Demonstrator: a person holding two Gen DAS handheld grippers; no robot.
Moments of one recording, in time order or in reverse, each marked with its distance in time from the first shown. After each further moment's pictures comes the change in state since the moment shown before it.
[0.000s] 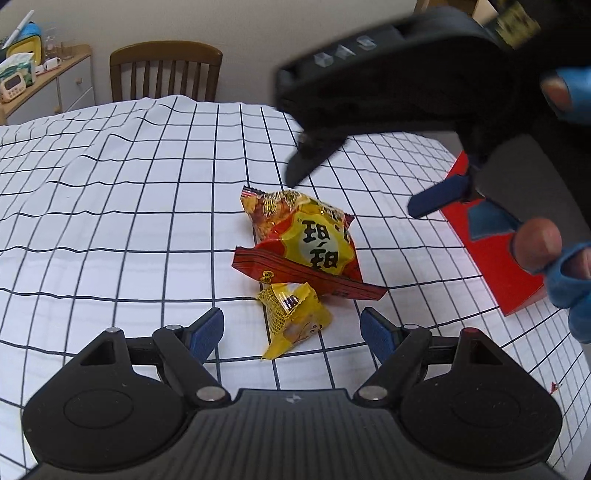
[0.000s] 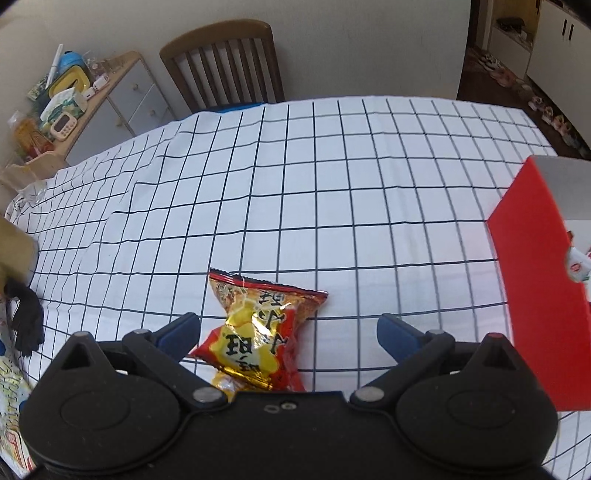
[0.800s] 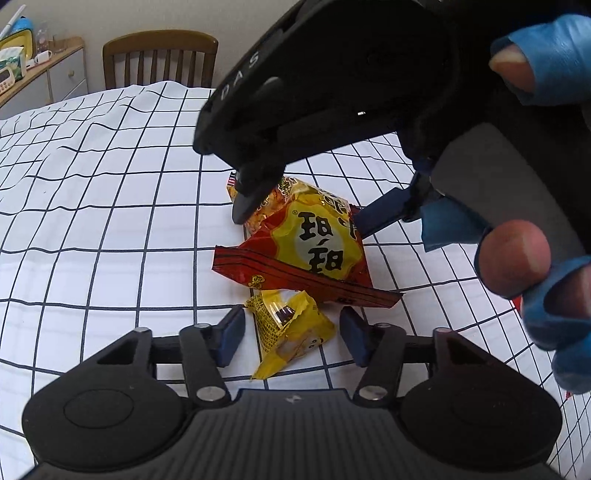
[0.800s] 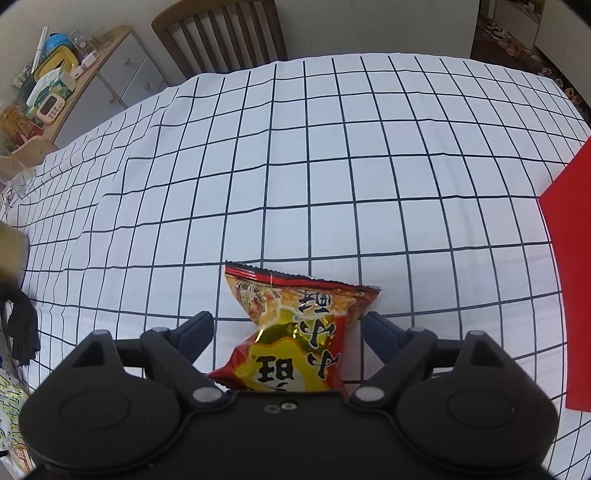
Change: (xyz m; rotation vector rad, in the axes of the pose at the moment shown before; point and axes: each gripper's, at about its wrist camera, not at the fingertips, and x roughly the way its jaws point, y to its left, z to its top) left arm 0.033 -0.003 0.005 0.007 0.029 -0.001; right arm 0.054 0.024 0.006 0.021 0.106 0.012
